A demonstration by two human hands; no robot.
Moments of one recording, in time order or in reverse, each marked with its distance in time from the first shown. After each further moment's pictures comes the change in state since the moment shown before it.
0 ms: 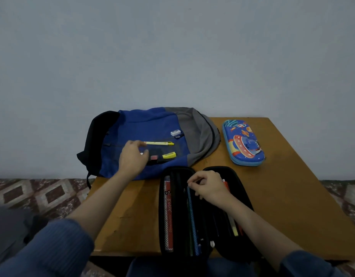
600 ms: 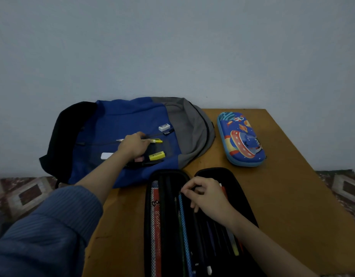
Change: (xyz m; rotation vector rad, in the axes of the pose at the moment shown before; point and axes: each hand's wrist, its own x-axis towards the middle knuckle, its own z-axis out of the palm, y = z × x) left_hand 0.084 -0.002 0.062 0.159 -0.386 -0.087; right_hand 0.006 0.019 0.002 0.214 -0.018 0.062
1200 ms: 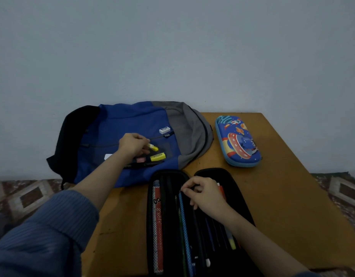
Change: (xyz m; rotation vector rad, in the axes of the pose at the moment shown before) left_hand -0.028 0.010 -0.016 -0.682 0.051 -0.145; right_hand 0.002 0.003 0.004 -0.078 0.050 -0.011
